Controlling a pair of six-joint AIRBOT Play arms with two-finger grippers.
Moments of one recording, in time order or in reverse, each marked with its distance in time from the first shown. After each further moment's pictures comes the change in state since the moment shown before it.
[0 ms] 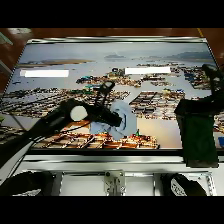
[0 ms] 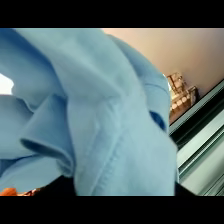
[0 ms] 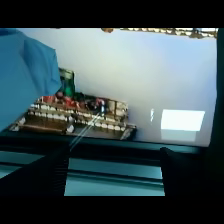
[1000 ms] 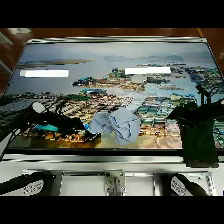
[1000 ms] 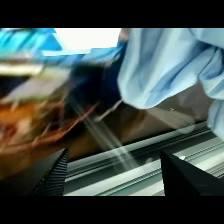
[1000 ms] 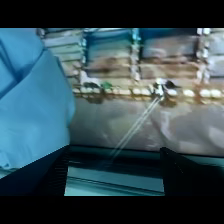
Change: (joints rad) left arm 0.648 0.060 -0.435 -0.295 -0.314 0.173; right arm -0.211 -0.144 -0.217 0.267 -0.116 -0.099
